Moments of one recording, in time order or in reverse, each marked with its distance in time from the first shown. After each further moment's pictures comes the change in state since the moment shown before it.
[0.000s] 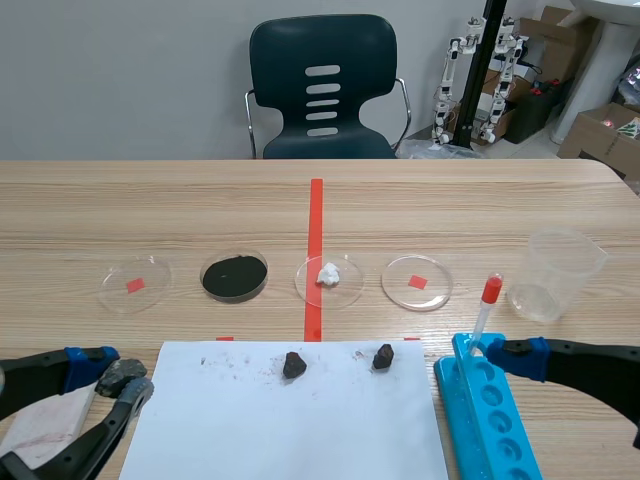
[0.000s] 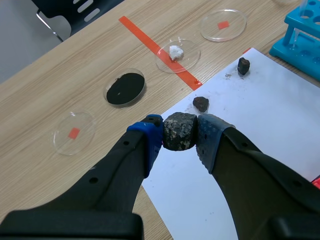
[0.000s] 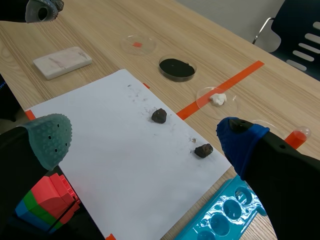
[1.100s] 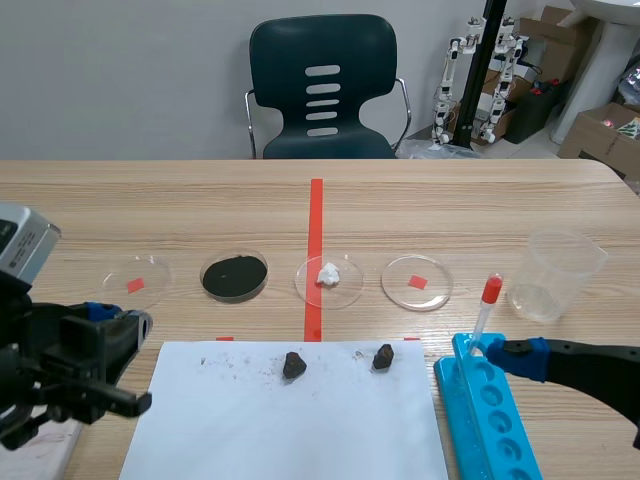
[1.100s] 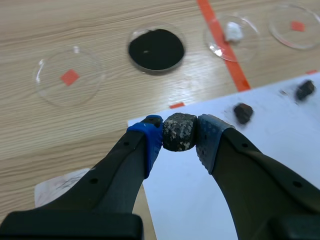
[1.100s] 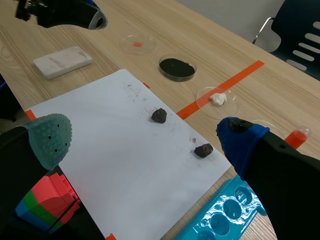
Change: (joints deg) left arm -26.4 1.2 0.6 -11.5 -30.3 1.9 26.0; right arm 0.0 0.0 0.0 0.0 0.0 0.0 0.0
